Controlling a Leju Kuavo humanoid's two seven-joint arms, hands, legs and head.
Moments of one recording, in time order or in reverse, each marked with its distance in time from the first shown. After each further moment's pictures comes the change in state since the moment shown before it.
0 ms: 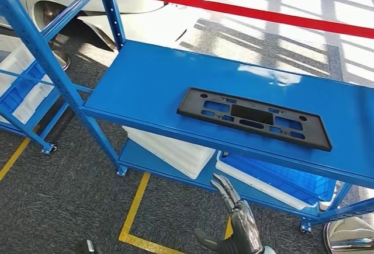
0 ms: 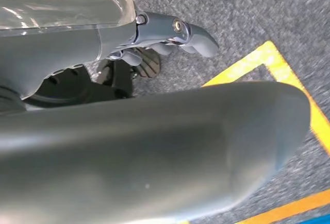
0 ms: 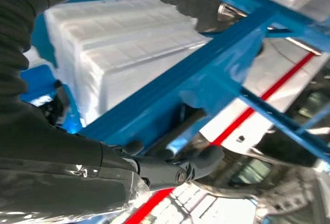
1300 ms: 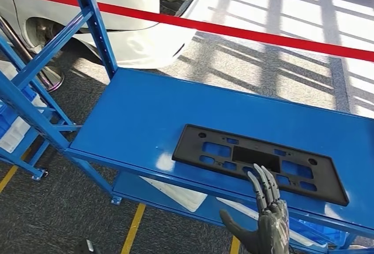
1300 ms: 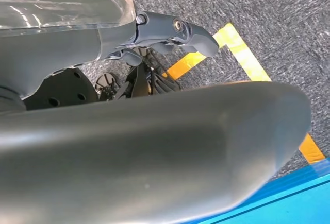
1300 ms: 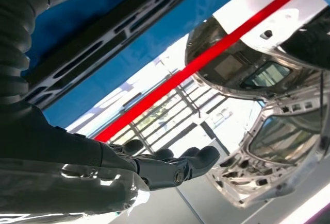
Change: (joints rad) left arm -0.017 -0.001 0.004 0.005 0.010 0.108 0.033; right arm 0.082 -0.004 -0.143 -0.127 0.320 -0.264 0.113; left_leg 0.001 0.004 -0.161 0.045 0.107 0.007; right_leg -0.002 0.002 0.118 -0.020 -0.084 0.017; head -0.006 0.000
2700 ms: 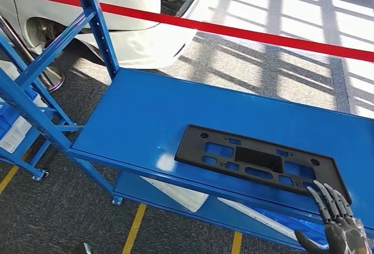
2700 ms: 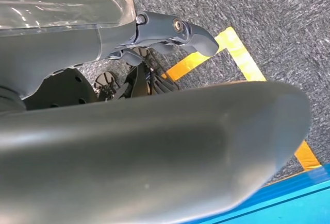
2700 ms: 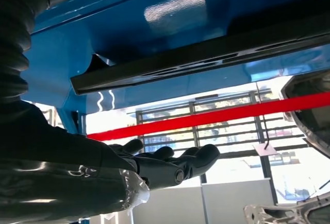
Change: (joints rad) left arm 0.006 0.001 0.039 0.000 0.000 -0.017 -0.006; right arm 0.184 -0.348 -0.355 -0.123 0.072 0.239 0.157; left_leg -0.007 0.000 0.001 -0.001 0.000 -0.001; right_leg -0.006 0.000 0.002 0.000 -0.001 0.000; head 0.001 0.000
